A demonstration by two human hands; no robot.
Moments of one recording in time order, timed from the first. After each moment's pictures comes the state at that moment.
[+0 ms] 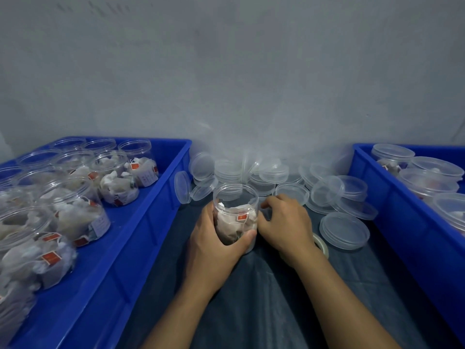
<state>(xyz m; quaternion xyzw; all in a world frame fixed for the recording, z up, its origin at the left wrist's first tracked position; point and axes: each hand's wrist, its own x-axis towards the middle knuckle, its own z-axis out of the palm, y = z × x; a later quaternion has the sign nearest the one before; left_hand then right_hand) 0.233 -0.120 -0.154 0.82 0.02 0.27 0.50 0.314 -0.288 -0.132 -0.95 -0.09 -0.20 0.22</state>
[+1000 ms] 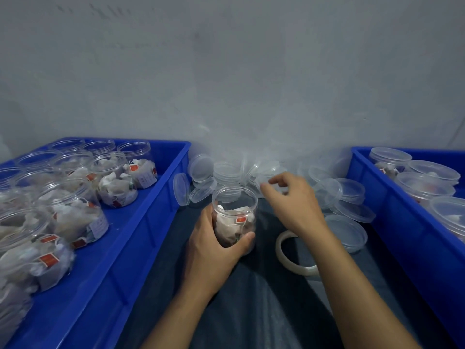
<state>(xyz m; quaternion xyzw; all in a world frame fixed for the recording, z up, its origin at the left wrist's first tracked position) 0.234 -0.118 -0.156 0.83 0.02 0.26 0.50 0.313 -0.298 -0.076 -0.89 -0.05 -0.14 0.43</state>
